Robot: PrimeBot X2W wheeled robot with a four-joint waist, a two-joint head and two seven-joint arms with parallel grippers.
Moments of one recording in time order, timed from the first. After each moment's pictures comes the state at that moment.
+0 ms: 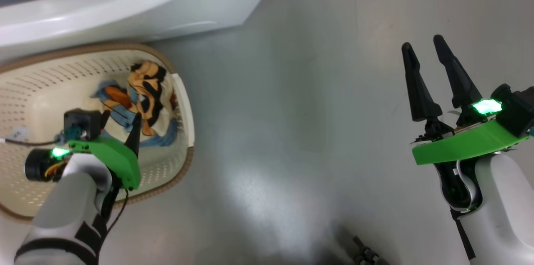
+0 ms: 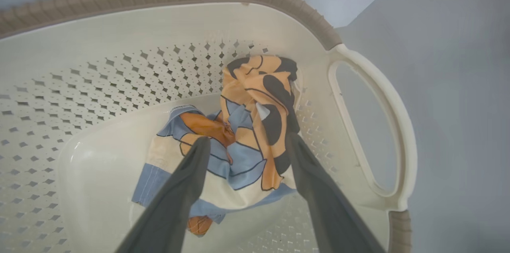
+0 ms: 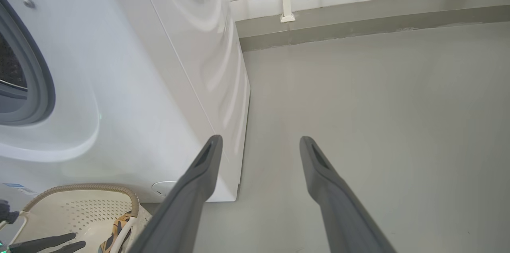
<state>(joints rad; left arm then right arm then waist) -0.78 0.18 -0.40 1.07 -0.38 -0.13 -0.26 -0.44 -0.22 0.13 0.12 0.50 0.13 -0.26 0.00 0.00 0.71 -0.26</state>
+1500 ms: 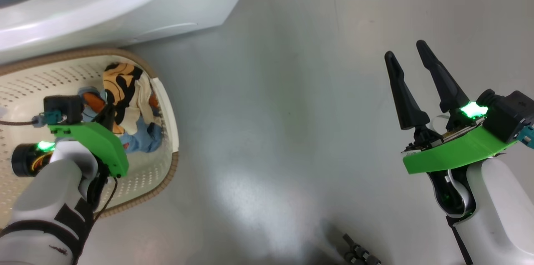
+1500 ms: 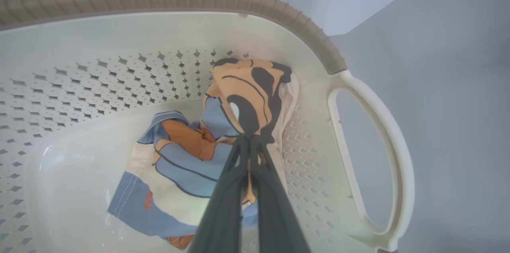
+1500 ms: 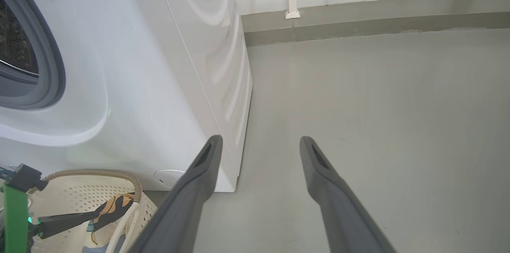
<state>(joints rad) -0.92 0.25 -0.83 1.18 -0.88 -0.13 -0.24 -0.44 -0.24 0.20 0.09 0.50 0.13 -0.26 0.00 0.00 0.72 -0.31</state>
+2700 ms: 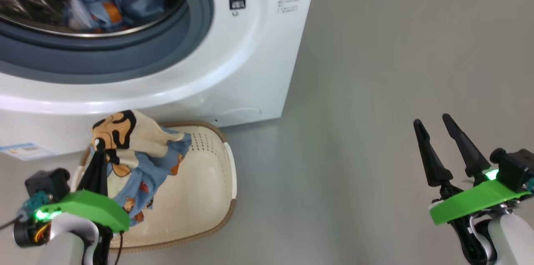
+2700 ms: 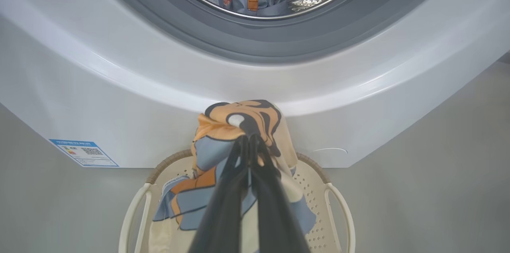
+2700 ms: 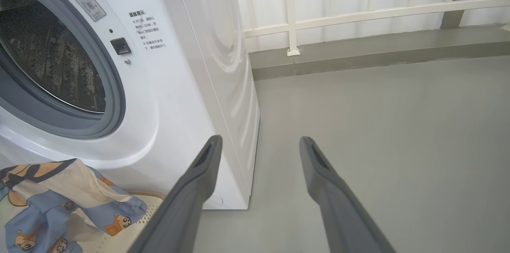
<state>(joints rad) -0.41 0.20 -0.15 0.65 -0.48 -0.13 -0.25 -0.23 -0.29 0.12 0.19 0.50 0.13 -0.26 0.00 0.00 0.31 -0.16</state>
